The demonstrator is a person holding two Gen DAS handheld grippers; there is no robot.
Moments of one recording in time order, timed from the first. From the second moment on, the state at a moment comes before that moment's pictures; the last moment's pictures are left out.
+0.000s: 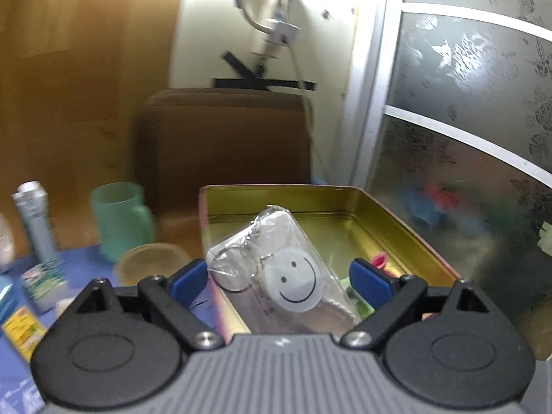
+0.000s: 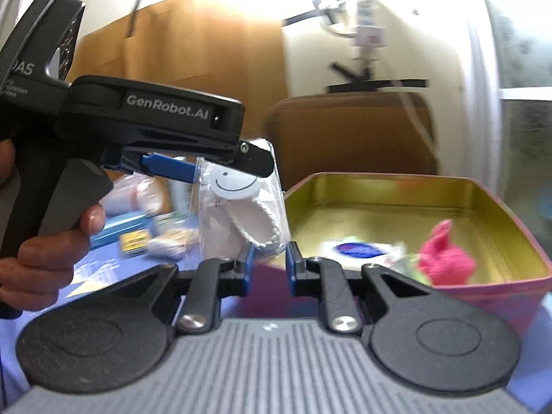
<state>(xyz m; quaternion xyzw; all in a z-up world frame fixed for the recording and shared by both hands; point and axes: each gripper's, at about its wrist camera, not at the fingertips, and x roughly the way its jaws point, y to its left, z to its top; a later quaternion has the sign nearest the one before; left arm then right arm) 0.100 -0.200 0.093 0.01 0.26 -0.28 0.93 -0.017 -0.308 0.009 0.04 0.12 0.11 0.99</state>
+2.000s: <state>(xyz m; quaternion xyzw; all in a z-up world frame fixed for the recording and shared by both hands) 0.000 0.134 0.012 -0.20 0.16 0.04 0.97 0.229 0.025 0.007 0.09 0.42 0.16 0.89</state>
